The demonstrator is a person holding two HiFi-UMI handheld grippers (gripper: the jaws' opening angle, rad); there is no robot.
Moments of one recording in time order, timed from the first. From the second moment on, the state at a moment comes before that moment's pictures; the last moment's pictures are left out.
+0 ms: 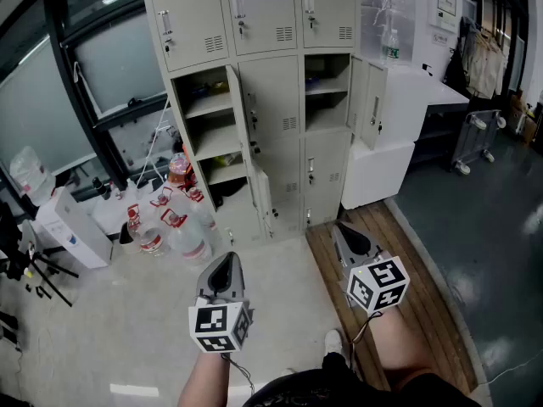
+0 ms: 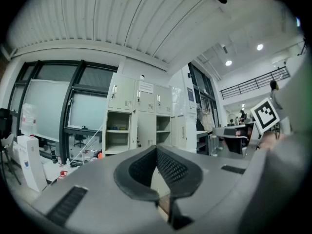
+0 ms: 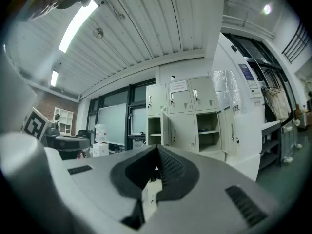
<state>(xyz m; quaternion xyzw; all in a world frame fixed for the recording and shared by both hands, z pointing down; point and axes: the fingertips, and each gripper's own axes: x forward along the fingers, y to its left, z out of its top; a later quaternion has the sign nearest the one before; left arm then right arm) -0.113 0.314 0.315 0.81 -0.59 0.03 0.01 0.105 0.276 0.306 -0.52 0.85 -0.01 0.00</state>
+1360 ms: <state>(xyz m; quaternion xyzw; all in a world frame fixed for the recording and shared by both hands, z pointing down) -0.137 0.306 0.317 0.80 -0.59 0.03 0.02 0.082 0.255 0.293 -0.51 0.86 -0.01 0.02</state>
